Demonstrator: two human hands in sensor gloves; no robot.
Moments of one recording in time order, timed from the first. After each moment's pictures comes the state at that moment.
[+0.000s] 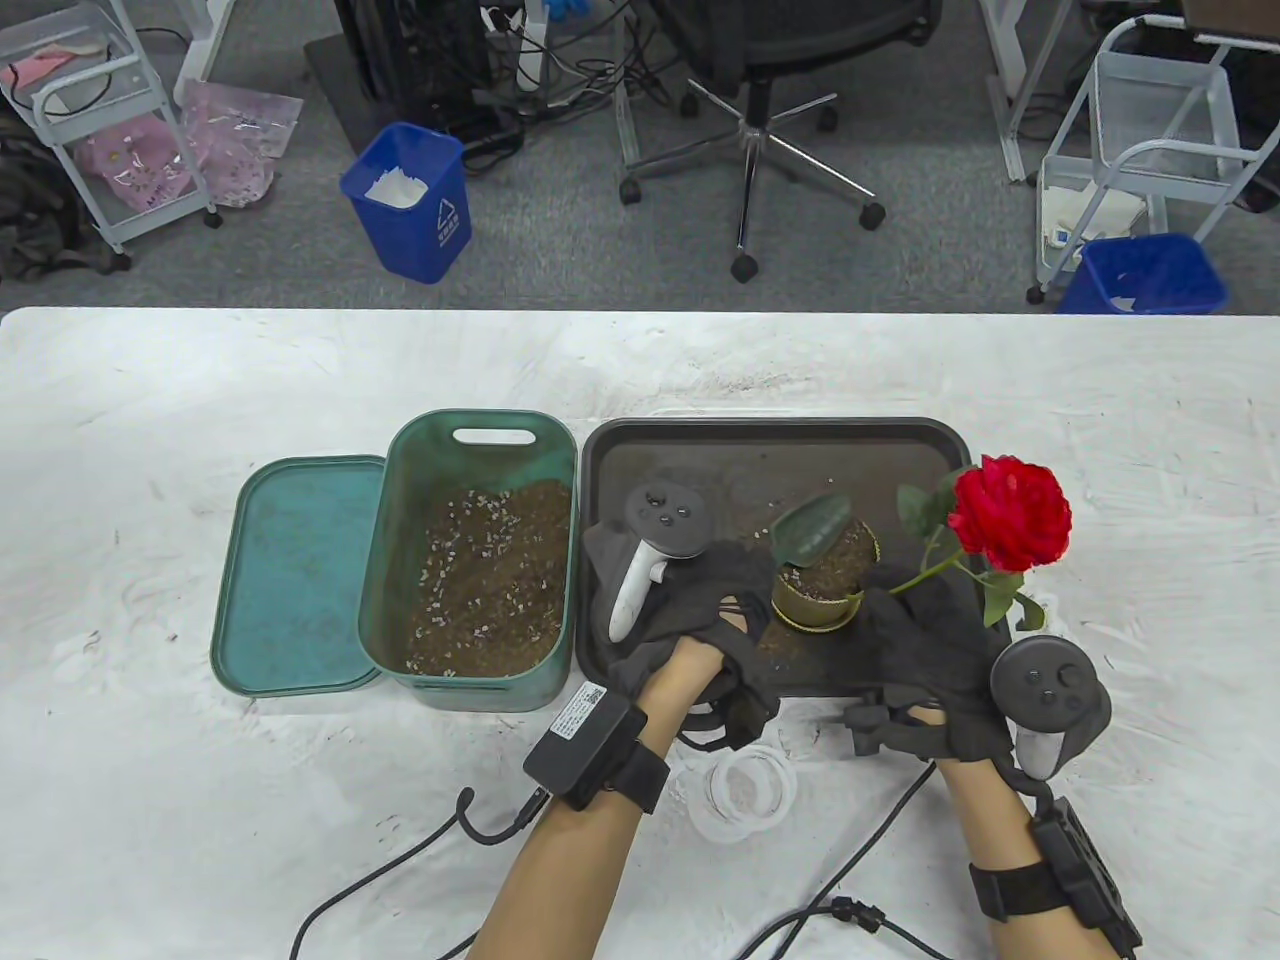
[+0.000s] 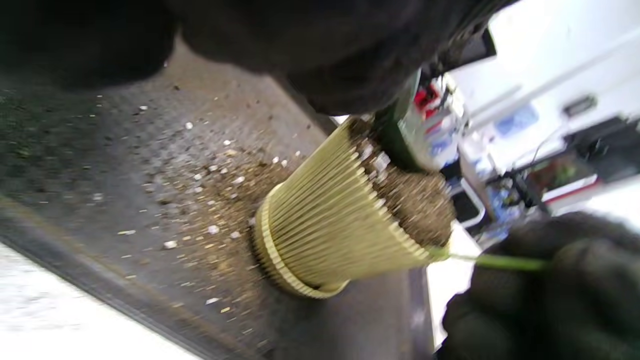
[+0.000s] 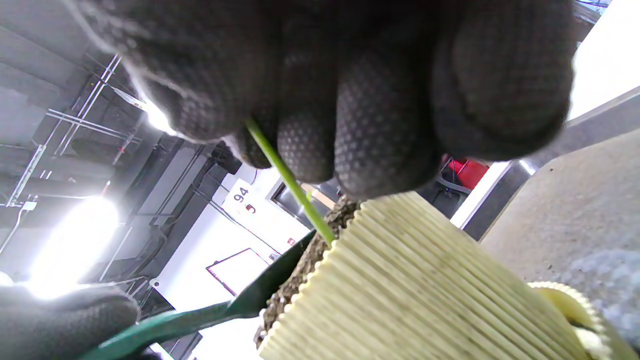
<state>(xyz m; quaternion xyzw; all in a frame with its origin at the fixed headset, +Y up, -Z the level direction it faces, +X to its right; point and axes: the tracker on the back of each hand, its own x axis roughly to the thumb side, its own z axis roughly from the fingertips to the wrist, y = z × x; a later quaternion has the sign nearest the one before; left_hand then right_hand) -0.017 -0.670 -0.287 -0.25 0.03 0.37 0.90 0.244 -0.704 -0.225 -0.01 -0.22 0.85 0.49</state>
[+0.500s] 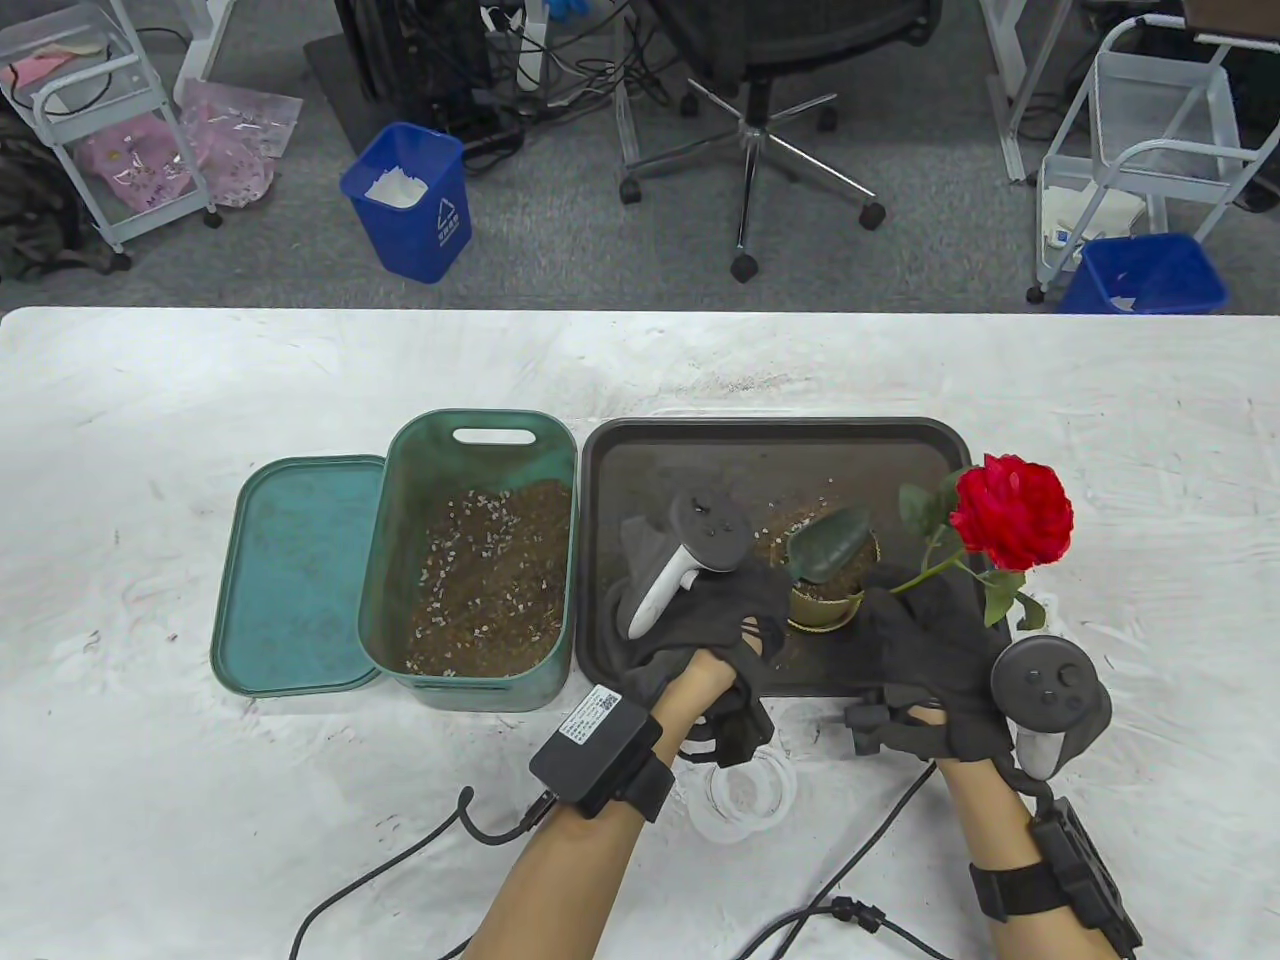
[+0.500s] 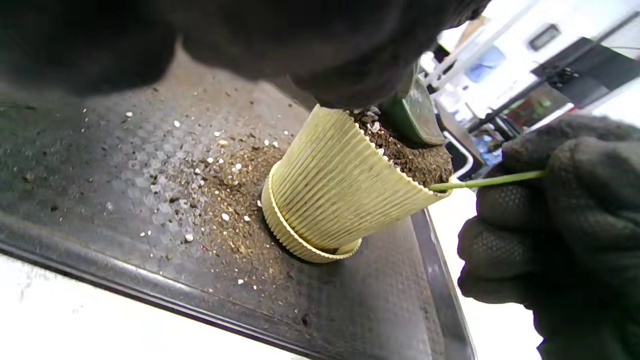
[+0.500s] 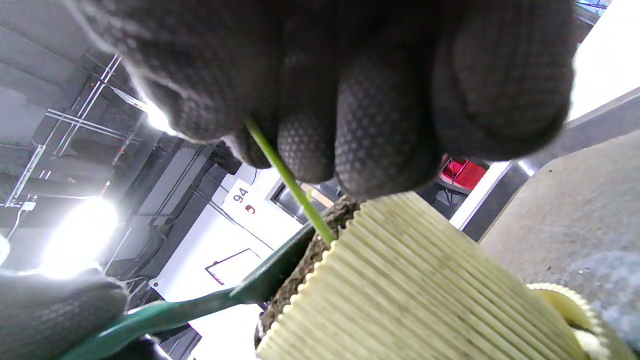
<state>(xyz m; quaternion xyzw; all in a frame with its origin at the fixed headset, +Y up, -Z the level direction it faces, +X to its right) 0.000 -0.664 -0.281 -0.24 -0.05 0.30 0.92 0.244 -0.704 -0.225 -0.01 -0.22 0.85 0.49</state>
